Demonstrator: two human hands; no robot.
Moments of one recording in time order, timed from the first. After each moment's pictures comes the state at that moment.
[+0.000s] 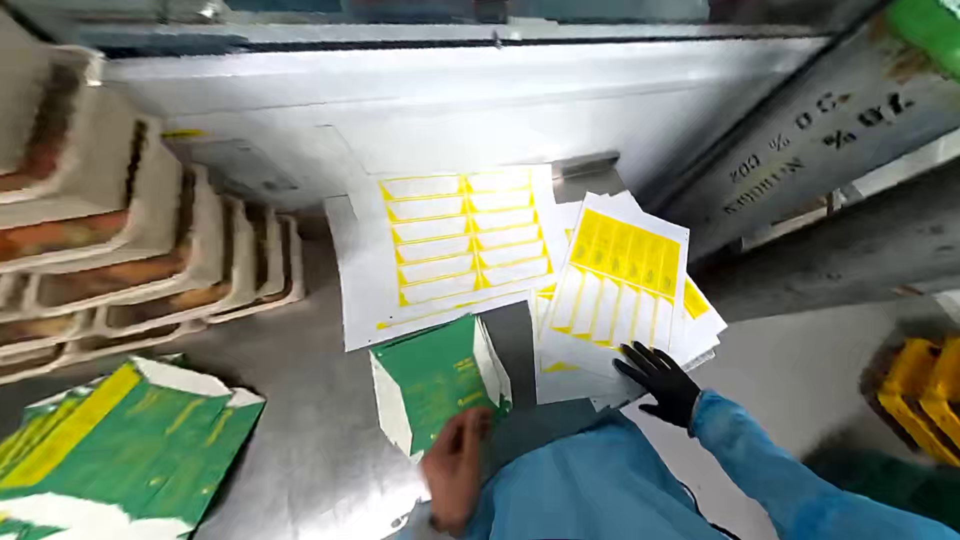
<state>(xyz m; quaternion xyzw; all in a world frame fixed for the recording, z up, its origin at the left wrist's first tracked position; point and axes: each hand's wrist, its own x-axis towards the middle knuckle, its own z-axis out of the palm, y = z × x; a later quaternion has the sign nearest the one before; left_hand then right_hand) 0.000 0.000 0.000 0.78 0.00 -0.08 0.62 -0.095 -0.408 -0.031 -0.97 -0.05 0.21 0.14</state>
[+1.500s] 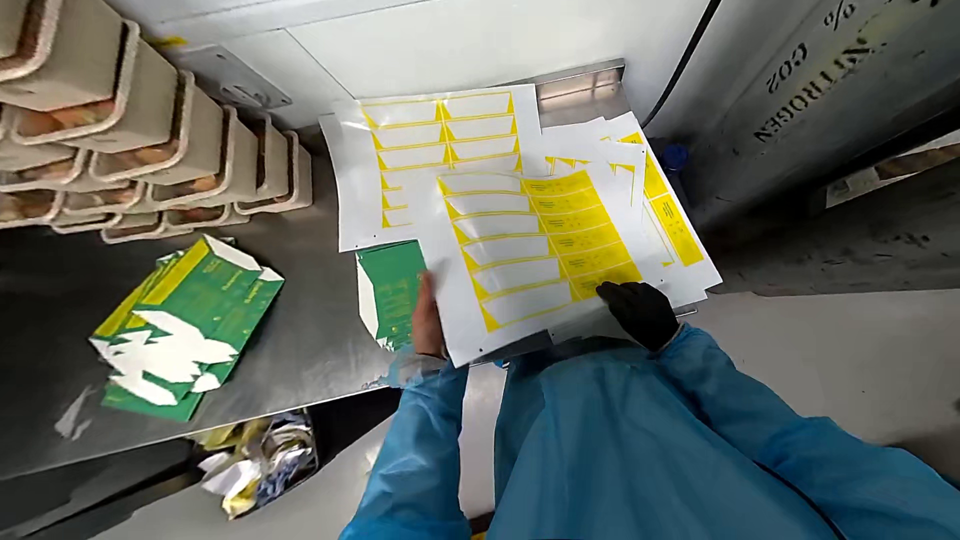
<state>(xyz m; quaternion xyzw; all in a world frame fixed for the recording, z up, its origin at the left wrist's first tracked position) -0.001 -0.121 0.028 0.51 0.11 -0.14 0.84 -0.097 -0.470 -0.045 -0.95 -0.19 -0.18 0.15</state>
